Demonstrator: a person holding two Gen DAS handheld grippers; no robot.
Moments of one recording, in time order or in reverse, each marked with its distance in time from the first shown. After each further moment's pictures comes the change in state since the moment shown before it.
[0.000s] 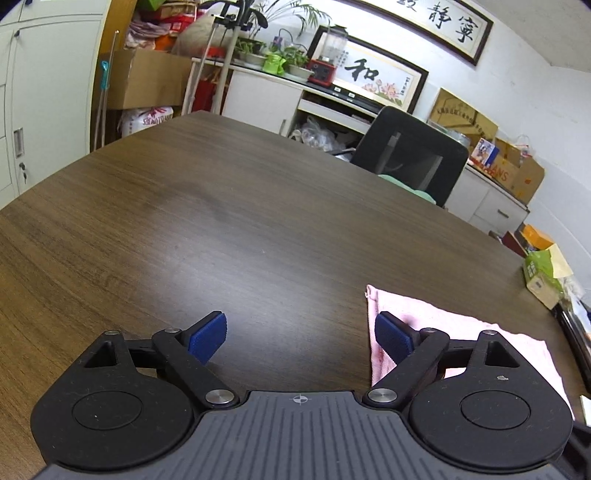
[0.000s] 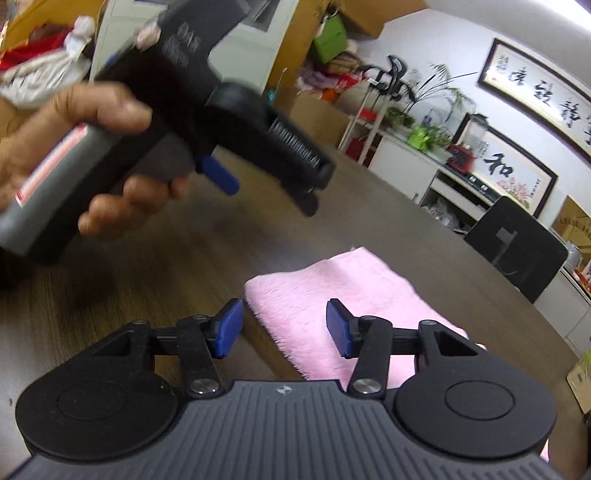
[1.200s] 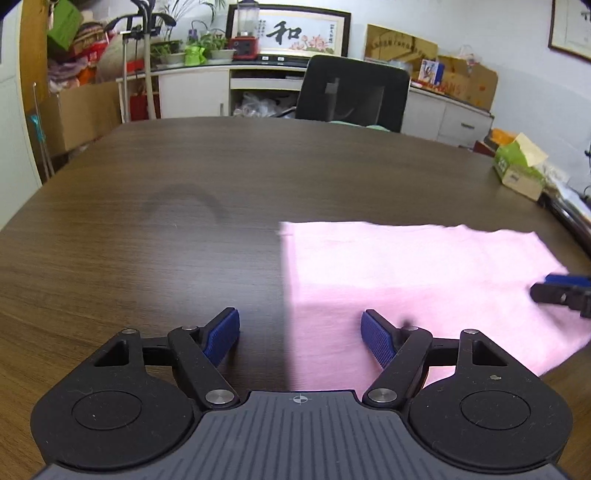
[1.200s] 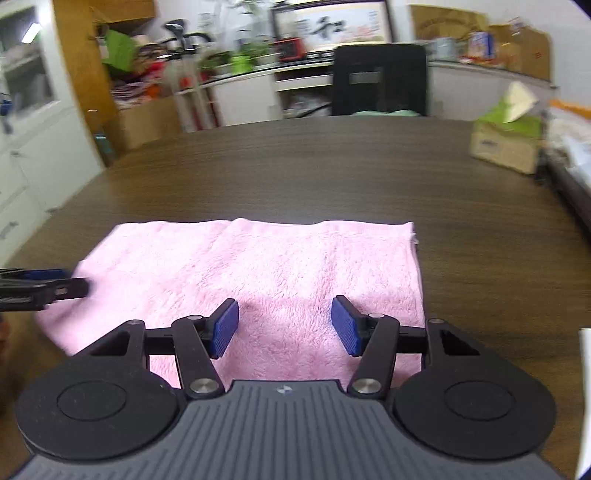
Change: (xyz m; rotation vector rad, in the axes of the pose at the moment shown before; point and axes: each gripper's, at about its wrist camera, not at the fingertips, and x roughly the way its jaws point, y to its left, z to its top) left arm 0.018 -0.067 -0.034 0.332 0.089 0.005; right arm -0.038 -0.179 -0.107 0.729 0.101 -0.161
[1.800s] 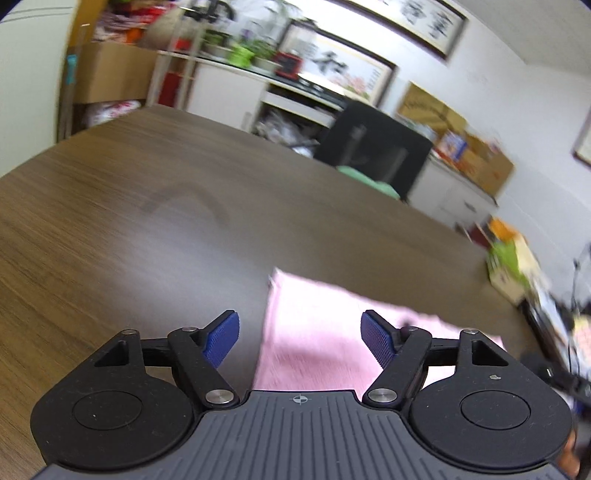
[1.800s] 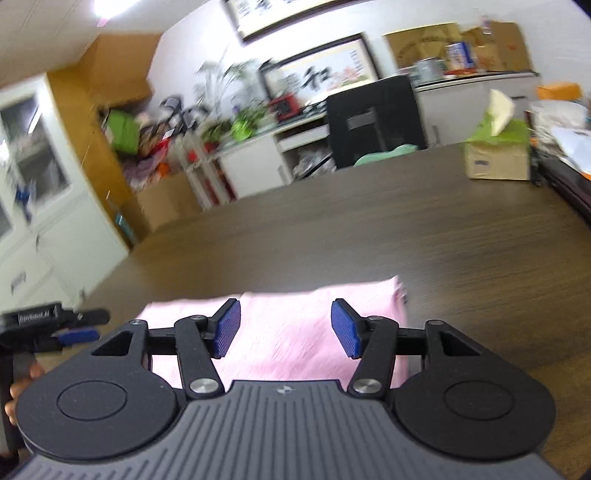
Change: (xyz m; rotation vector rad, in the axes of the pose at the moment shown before) left arm -0.013 0.036 0.008 -0.228 -0.062 -0.126; right arm 0.006 -0.021 0.009 0.138 -0.140 0.164
